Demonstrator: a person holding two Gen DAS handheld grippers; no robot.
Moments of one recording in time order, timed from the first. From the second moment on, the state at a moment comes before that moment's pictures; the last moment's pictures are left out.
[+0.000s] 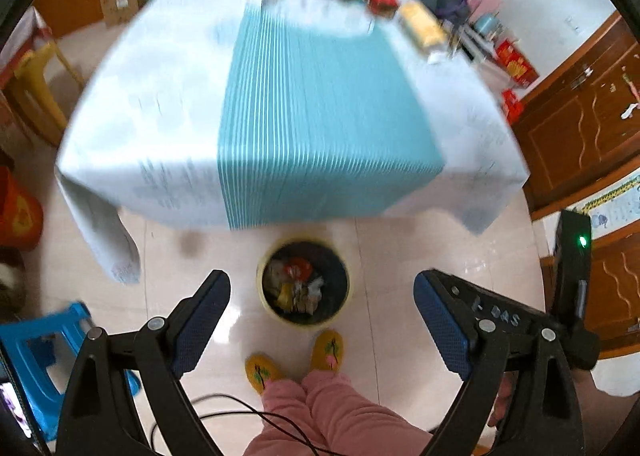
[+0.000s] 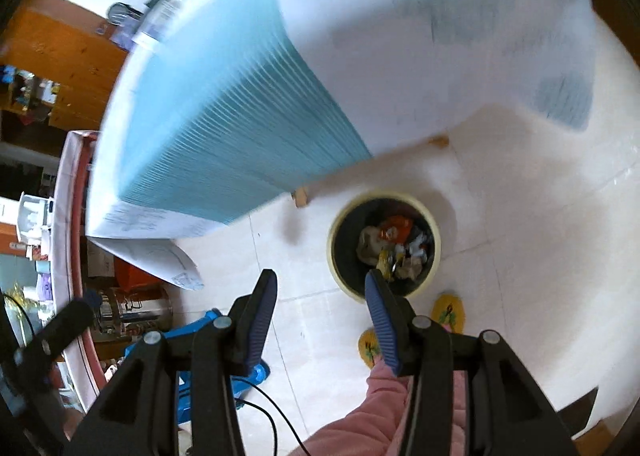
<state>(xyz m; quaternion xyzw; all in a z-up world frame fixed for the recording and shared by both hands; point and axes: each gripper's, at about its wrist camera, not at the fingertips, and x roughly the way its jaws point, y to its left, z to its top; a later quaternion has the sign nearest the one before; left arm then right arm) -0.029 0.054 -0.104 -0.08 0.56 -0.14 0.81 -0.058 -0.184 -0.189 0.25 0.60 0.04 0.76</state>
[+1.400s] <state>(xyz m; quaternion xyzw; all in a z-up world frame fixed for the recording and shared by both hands) 0.276 0.030 -0.043 -0.04 0.53 0.06 0.85 0.248 -0.223 -0.034 0.17 0.51 0.23 0.81</state>
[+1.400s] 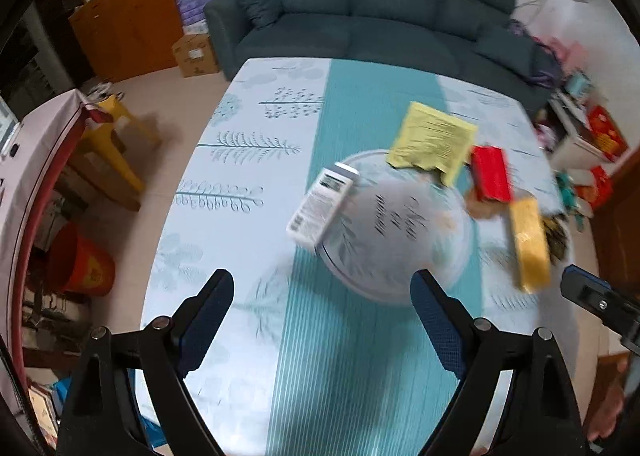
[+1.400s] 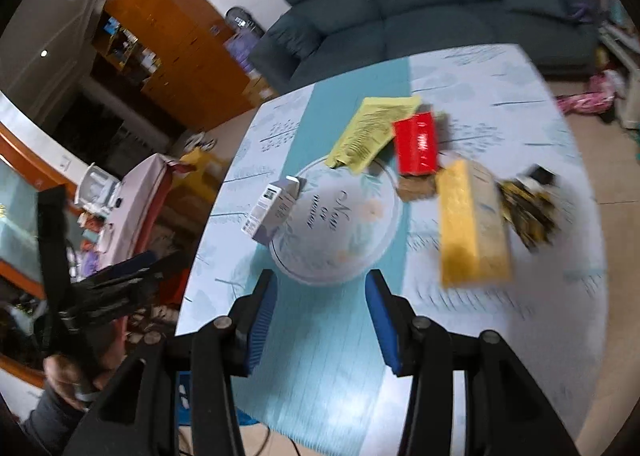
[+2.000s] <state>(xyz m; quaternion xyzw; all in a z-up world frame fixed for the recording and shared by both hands) 0.370 0.039 -0.127 -0.03 0.58 0.11 0.81 0.391 -0.187 -0.136 0.28 0.58 0.22 0.73</state>
